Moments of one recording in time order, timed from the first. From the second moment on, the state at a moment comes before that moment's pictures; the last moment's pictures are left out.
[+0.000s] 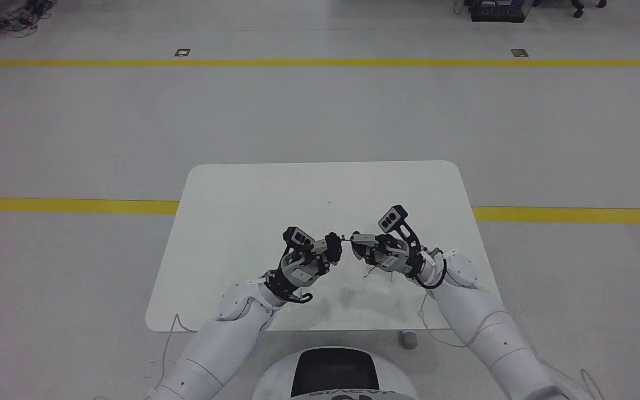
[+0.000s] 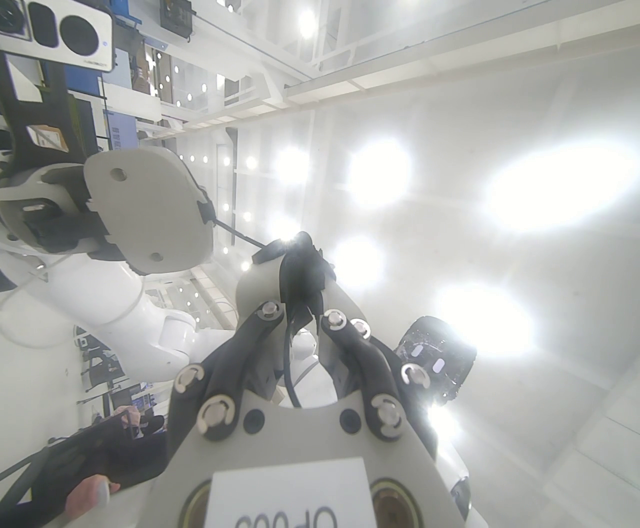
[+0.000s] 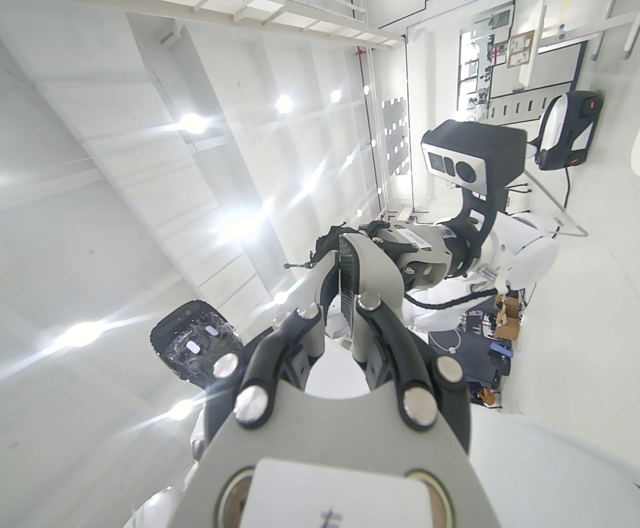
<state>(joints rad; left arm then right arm) 1.48 -1.29 -1.03 -1.39 -1.05 -0.34 -1.04 -1.30 -1.24 1.08 -1.11 0.96 -0.22 1.29</state>
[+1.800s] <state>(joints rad) 1.48 -1.29 -1.03 -1.39 -1.05 -0.34 -1.04 -1.29 -1.26 1.08 -1.06 0.92 -0.21 1.29</state>
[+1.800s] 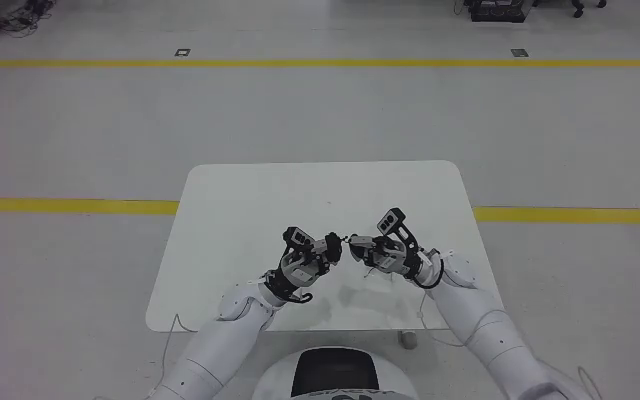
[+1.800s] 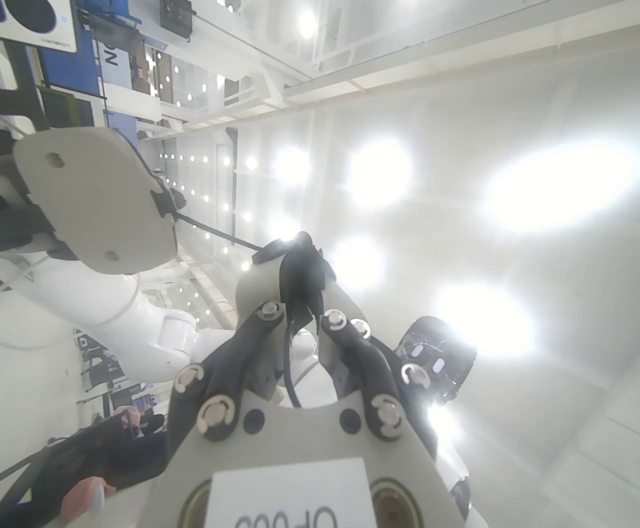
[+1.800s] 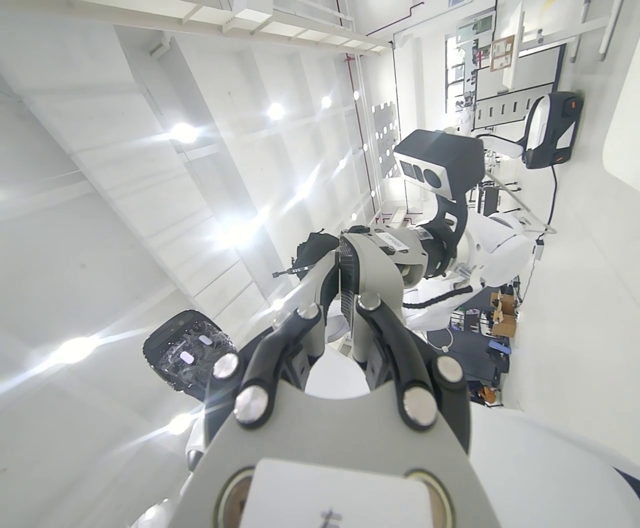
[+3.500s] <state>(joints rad) 1.48 -1.29 -1.03 -1.39 -1.05 -0.34 -1.04 -1.27 -1.27 1.08 -1.01 0.91 -0.20 1.29</state>
